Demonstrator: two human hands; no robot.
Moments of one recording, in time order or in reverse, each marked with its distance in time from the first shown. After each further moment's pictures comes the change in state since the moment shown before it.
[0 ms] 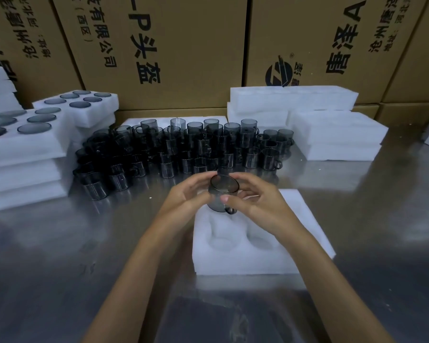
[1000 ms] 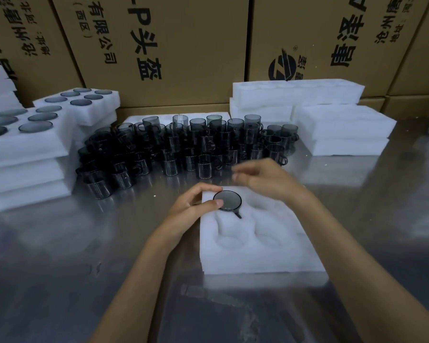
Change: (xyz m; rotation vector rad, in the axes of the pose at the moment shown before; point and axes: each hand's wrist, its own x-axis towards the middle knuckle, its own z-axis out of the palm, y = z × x) left_hand 0.006 -0.032 -0.011 0.029 -0.065 -0.152; right_hand 0.051 -0.015 -0.013 -0.414 -0.154 0.160
